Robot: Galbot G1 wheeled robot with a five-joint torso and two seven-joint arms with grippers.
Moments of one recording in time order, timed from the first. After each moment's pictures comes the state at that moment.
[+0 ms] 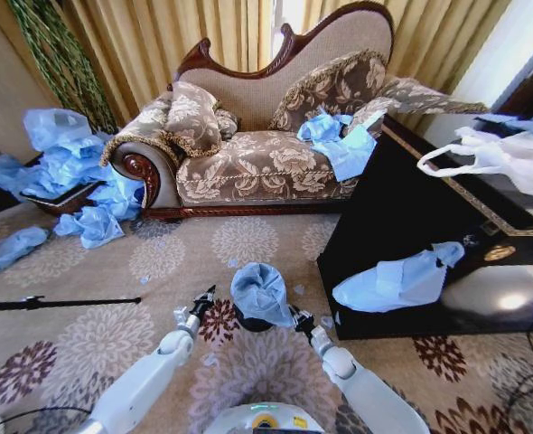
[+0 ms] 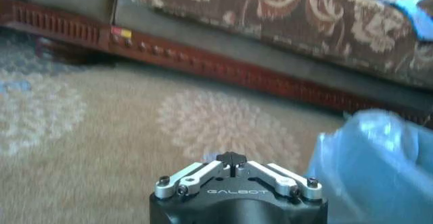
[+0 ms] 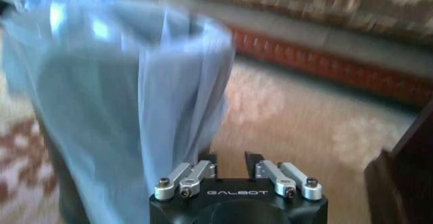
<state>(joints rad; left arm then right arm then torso) 0.98 -0.99 0.00 -1.26 -0.91 -0.29 0.00 -1.03 1.10 -0.09 1.35 0.21 0.16 0.06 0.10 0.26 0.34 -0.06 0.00</state>
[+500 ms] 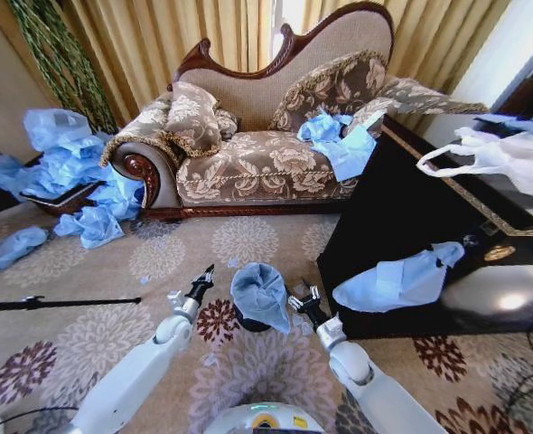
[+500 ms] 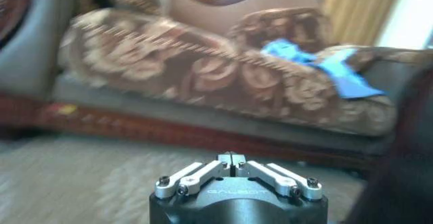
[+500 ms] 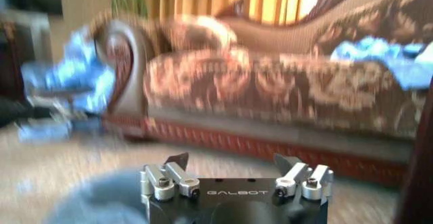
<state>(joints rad) 1.01 -0.90 -0.04 -1.66 -0.83 -0.21 -0.11 -1.22 1.06 0.09 1.82 0.29 0.18 0.08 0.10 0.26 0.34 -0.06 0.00</state>
